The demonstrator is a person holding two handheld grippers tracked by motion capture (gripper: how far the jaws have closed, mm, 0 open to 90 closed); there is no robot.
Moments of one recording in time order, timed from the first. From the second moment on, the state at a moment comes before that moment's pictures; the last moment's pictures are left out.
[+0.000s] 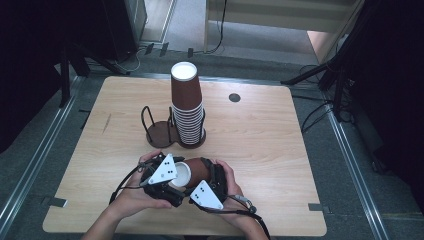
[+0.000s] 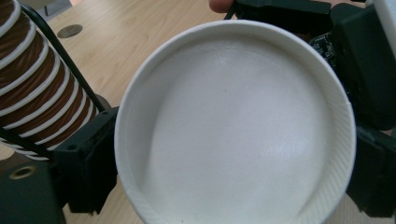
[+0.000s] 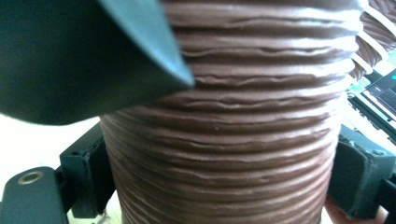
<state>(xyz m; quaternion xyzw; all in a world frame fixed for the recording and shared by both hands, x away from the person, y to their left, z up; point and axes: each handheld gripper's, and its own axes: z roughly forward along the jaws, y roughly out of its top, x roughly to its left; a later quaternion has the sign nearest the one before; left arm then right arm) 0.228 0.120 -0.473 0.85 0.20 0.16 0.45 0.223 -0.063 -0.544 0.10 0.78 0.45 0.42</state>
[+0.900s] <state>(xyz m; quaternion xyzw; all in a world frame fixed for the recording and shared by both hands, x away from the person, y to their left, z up) 0.233 0.139 -0.475 0.83 0.23 0.18 0.48 0.219 -0.075 -0.524 0.11 0.77 0.48 0.40</state>
